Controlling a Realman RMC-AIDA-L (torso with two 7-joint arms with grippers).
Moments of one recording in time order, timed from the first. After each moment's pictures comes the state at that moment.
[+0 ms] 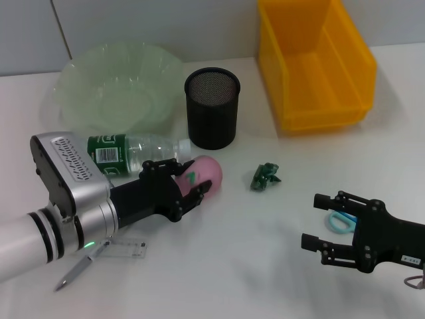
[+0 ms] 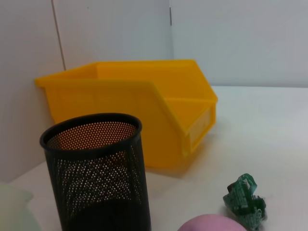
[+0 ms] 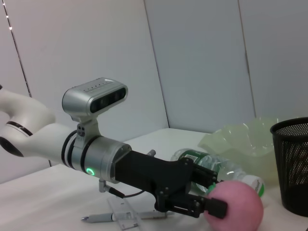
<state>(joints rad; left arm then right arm) -0.76 -2.08 0.83 -0.10 1.53 1.08 -0.47 0.34 2.08 -0.30 -0.43 -2.18 -1.72 0.90</state>
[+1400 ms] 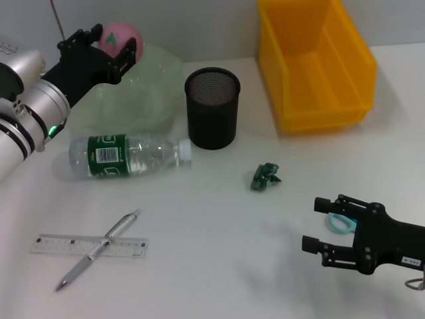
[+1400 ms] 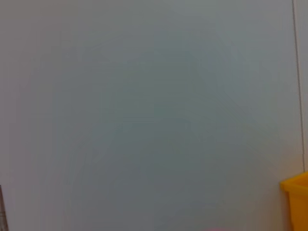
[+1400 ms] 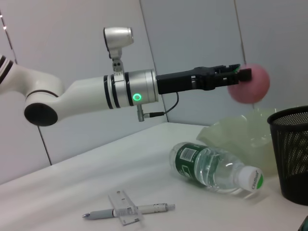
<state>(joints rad) -0.84 -2.08 0.27 0.05 1.51 0.93 -0.44 0.34 2.07 -0.30 -0.43 -2.20 -1.71 0.94</state>
